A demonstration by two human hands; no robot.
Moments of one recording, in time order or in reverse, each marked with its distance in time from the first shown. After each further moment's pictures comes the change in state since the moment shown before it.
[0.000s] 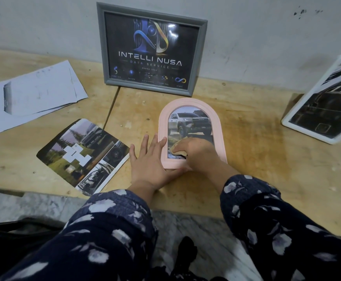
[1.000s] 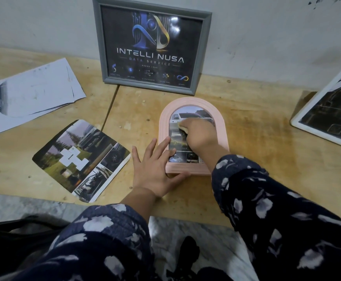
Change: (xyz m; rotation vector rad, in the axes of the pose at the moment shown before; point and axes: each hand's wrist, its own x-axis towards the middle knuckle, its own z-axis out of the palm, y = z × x) left_hand -0.002 0.000 0.003 0.091 -0.004 0.115; right_hand 0.061 0.016 -0.014 -0.058 -0.032 0.304
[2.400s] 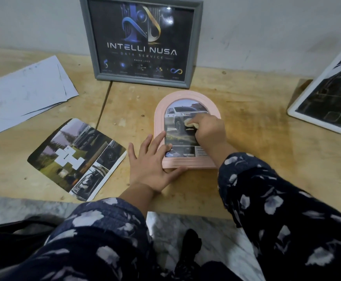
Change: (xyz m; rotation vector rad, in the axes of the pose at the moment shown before) left_hand 0.005 0.001 0.004 -0.001 0.016 0.019; right_hand -0.020 0.034 0.004 0.244 0.230 0.056
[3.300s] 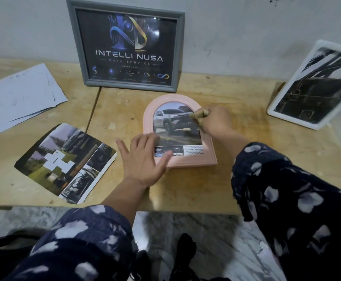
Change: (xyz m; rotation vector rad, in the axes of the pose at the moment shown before) left_hand 0.007 0.003 -0.013 -0.070 0.157 0.009; right_hand 0.001 0.004 -0.051 0.373 0.004 0.424
